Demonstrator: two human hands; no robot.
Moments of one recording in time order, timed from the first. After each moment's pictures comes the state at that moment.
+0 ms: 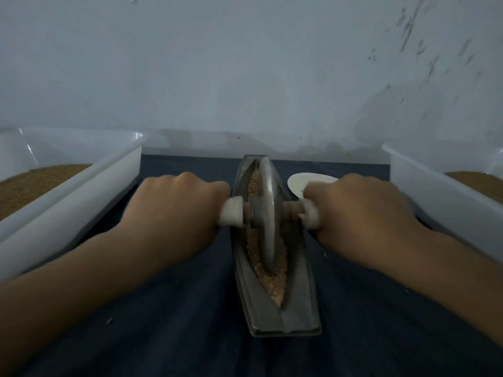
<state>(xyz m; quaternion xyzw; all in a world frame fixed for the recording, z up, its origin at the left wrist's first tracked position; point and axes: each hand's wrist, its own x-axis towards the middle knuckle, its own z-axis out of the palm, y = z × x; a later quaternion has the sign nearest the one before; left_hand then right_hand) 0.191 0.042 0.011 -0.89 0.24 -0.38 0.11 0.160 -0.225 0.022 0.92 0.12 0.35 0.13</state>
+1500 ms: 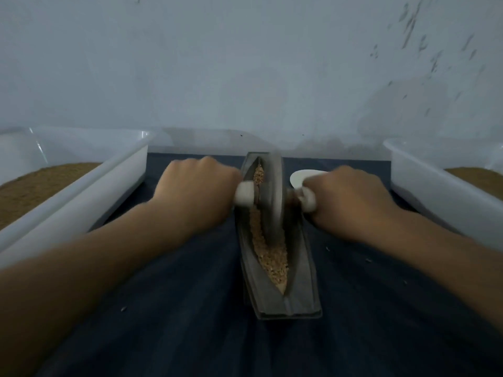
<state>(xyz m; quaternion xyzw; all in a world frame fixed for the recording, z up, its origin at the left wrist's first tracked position) 0.196 0.017 0.032 -0.92 0.20 -0.31 0.14 0.185 -0.228 0.023 0.95 0.12 0.28 0.09</state>
